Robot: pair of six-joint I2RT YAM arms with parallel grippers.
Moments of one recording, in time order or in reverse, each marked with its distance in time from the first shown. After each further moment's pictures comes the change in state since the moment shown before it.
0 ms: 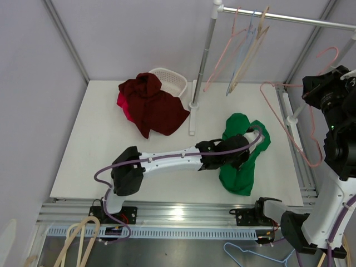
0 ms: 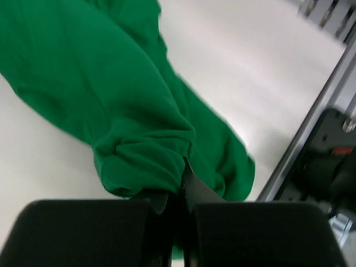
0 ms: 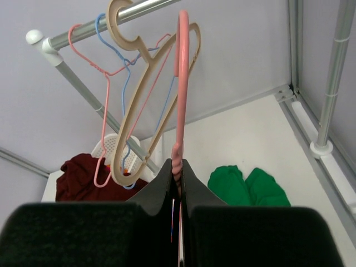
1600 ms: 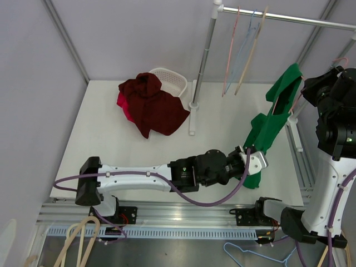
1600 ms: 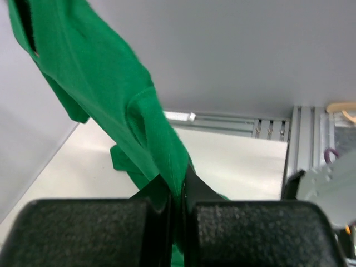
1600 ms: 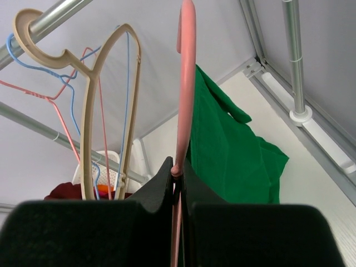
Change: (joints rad) left arm -0.197 -0.354 -0.248 0.494 -0.099 0.500; right arm -0.008 0.020 -0.134 0.046 0.185 0.128
